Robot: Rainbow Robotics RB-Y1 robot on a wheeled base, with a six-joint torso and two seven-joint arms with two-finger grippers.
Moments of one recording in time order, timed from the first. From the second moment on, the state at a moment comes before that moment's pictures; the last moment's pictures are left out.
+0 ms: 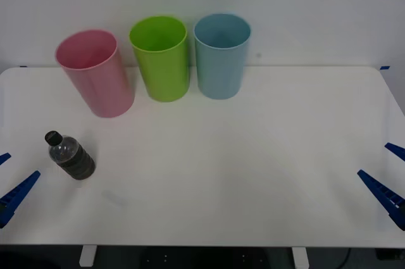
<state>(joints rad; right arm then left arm) 0.35 -0.40 -0.52 -1.66 0.96 -1.22 0.00 0.36 0.46 0.54 -1.52 -0.92 -1.14 -0.01</state>
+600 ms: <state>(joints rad) 0.35 -0.40 -0.52 -1.66 0.96 -1.22 0.00 0.40 0.52 0.55 -1.40 -0.88 -1.11 -0.12</state>
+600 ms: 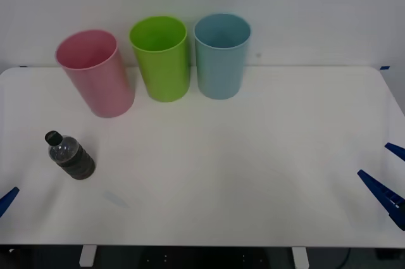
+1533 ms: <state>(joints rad) 0.35 -0.40 -0.52 -1.66 0.96 -1.22 0.00 0.31 0.47 0.40 -1.40 -0.99 -0.95 -0.17</state>
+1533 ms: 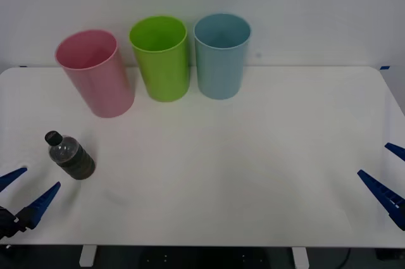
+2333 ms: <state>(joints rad) 0.35 -0.40 -0.52 -1.66 0.96 -1.22 0.00 0.13 0.43 0.36 -1.26 -1.08 -0.94 -0.19</state>
